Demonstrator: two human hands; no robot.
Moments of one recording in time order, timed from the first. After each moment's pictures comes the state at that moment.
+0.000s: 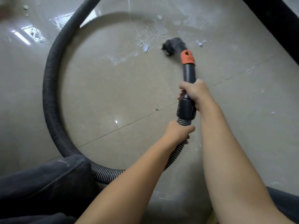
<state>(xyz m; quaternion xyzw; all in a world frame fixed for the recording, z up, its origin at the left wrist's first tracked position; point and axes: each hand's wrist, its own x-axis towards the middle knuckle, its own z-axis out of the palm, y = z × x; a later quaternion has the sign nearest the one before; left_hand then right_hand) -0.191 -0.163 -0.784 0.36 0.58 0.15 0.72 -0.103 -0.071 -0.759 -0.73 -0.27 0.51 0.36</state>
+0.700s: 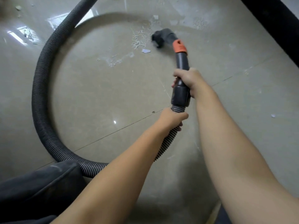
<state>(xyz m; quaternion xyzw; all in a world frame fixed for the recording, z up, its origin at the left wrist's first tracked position) -0.191 -0.116 -0.781 0.39 0.59 0.13 0.69 -0.098 -0.026 -0.760 -0.70 -0.27 0.55 0.37</state>
